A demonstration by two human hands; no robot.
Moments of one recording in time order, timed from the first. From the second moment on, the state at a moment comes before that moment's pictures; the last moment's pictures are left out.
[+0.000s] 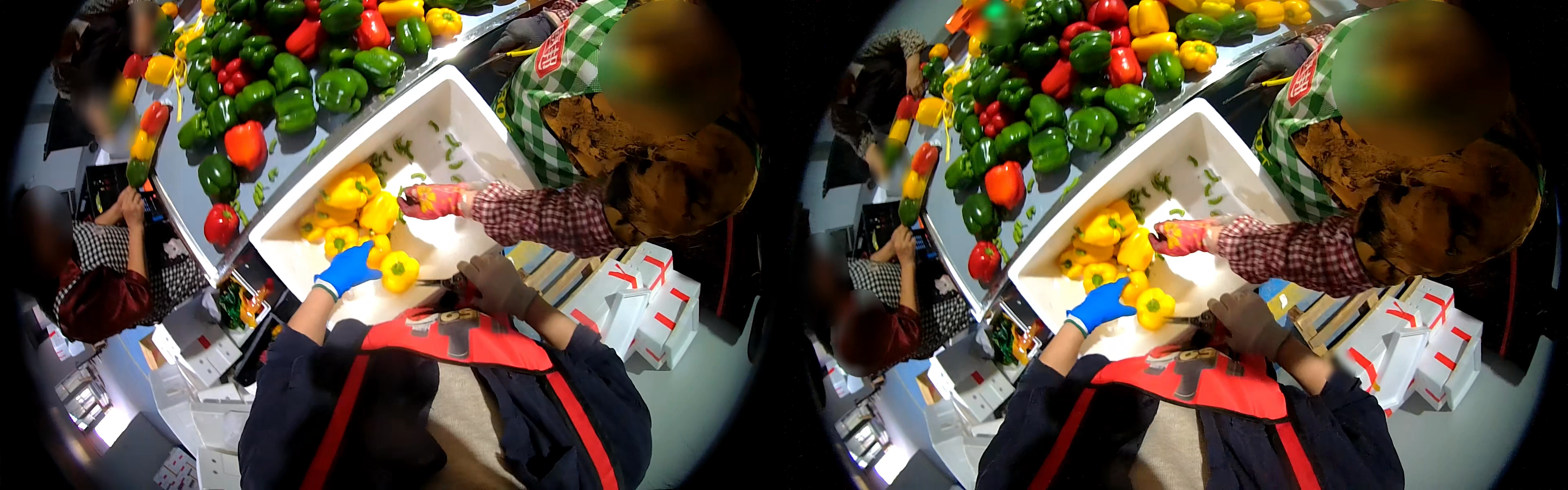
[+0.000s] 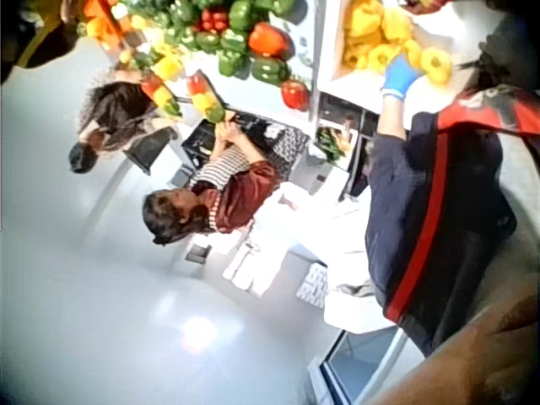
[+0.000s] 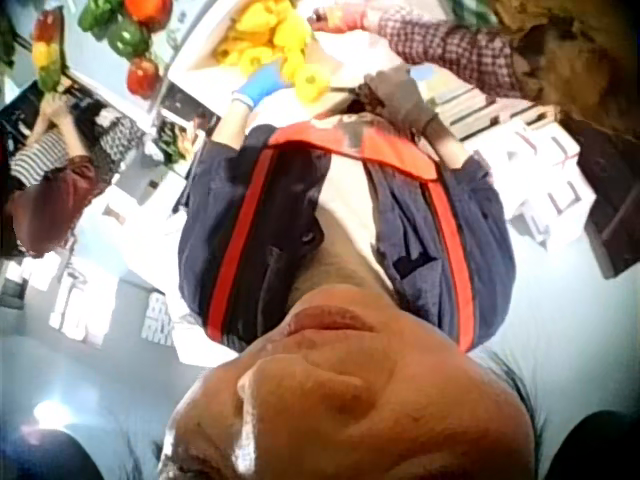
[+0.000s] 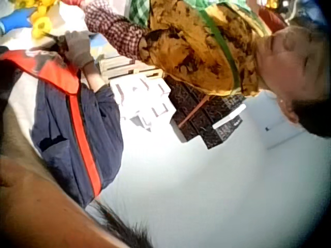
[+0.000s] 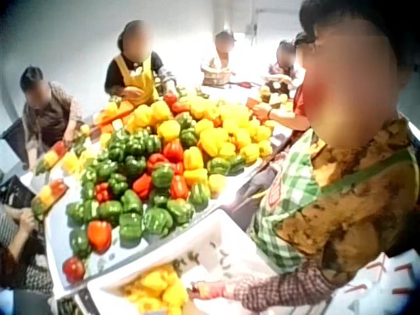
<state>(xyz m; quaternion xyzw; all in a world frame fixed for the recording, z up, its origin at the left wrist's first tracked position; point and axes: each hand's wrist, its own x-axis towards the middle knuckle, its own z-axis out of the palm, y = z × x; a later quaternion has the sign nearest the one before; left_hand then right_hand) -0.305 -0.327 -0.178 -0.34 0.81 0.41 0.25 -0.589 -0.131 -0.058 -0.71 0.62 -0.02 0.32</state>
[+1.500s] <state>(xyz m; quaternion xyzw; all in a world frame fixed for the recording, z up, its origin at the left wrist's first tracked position) -0.311 -0.257 -0.218 -0.61 0.64 0.47 -0.01 -0.531 -0.112 -0.053 -0.58 0.73 -0.24 0.27</state>
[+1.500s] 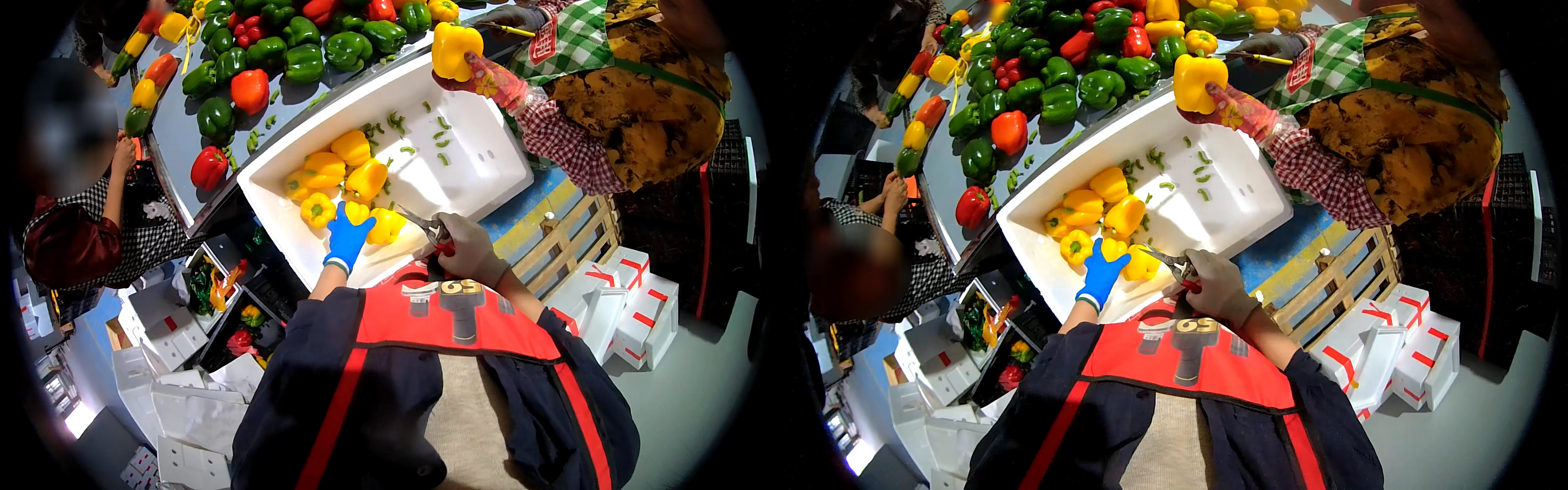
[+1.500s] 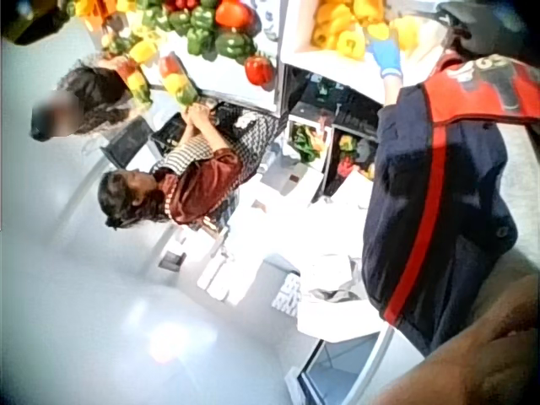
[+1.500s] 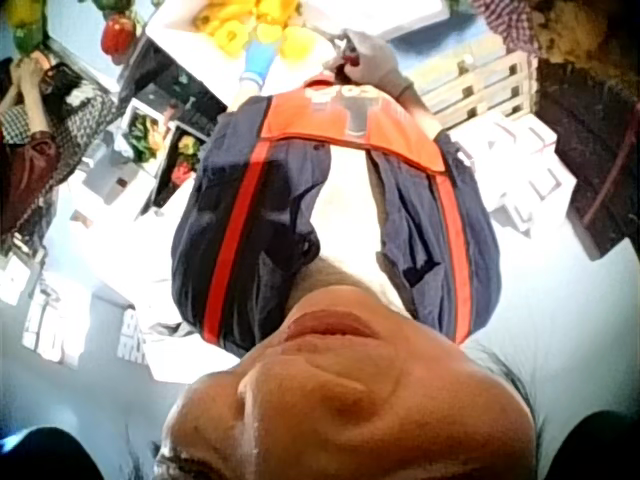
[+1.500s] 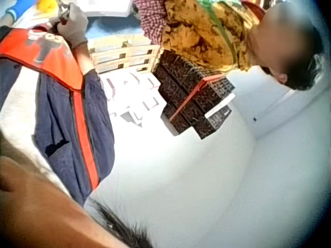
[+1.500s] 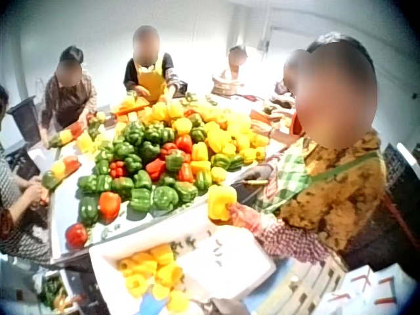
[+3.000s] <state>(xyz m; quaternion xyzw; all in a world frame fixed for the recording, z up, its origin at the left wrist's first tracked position) -0.270 -0.254 -0.030 -0.39 0.37 0.81 -0.25 -0.469 -0.159 -0.019 -0.49 0.62 -0.39 0.47</state>
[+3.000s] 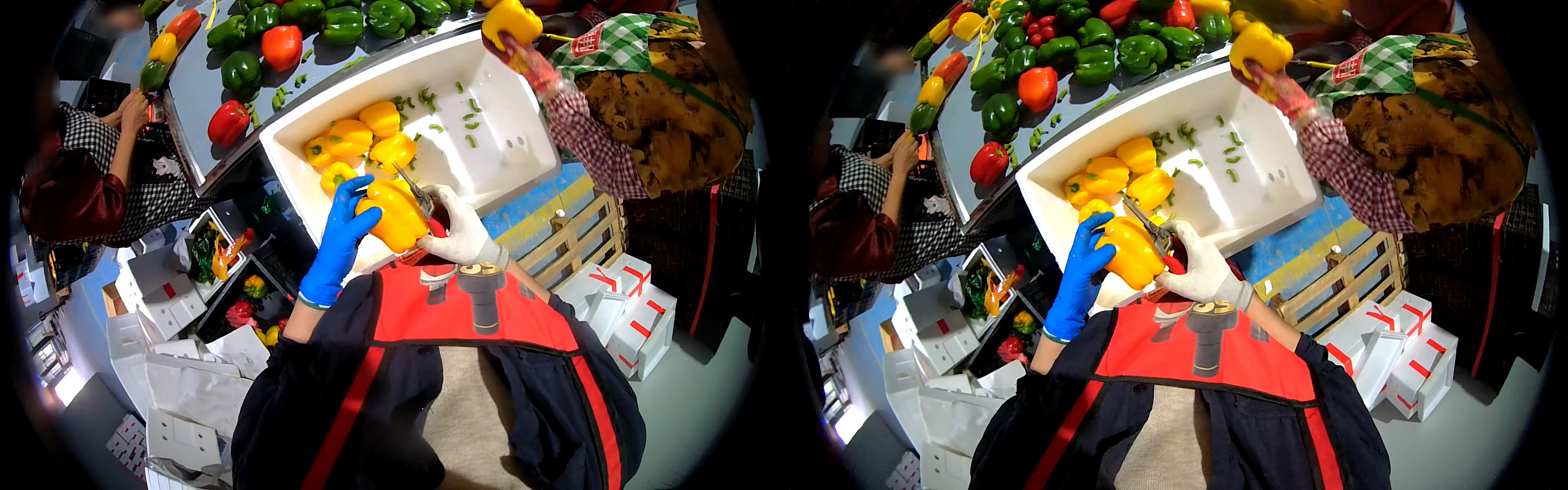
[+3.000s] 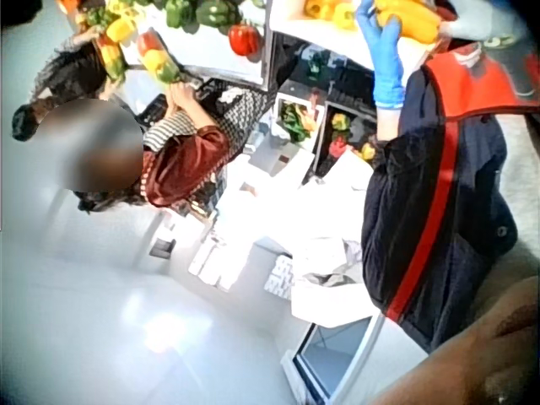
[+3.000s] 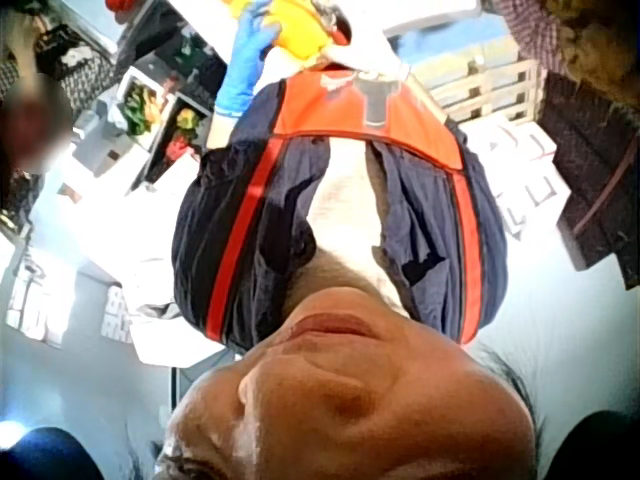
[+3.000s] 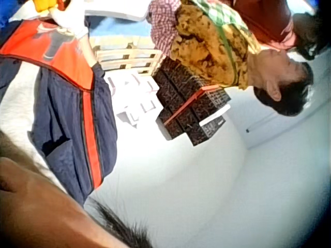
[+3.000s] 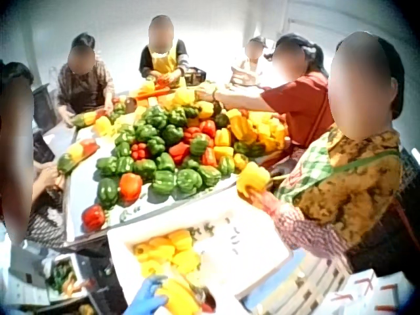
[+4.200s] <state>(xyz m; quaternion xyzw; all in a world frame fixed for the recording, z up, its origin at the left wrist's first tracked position) -0.277 -0.255 -0.081 -0.27 -0.03 0.94 -0.18 -0.510 -0.123 0.002 -0.66 0.68 -0.15 0.27</state>
